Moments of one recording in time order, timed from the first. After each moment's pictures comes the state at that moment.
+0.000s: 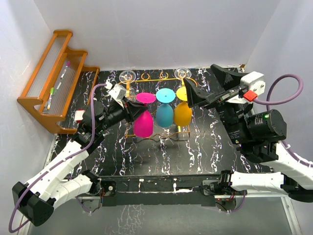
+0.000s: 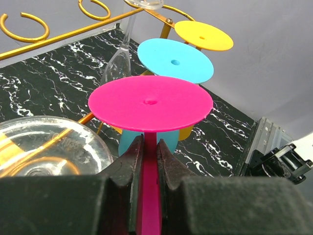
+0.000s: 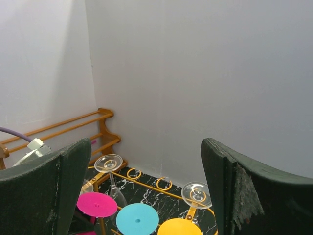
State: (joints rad) left arm -0.58 0.93 0.83 0.11 0.35 -0.28; right arm 1.20 0.88 1.32 0.20 0.60 -0.40
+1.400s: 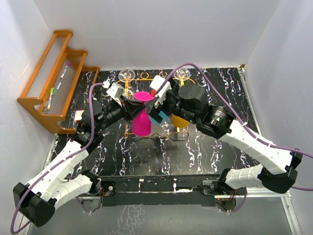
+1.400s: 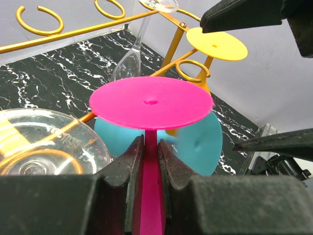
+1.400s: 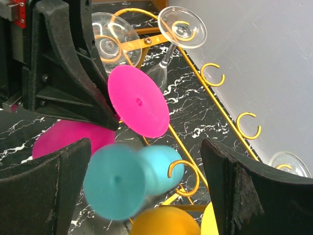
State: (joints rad) left arm -0.55 0.93 0.82 0.11 0.35 -0.31; right arm 0.98 1.26 1.48 -0.44 0.11 -0.36
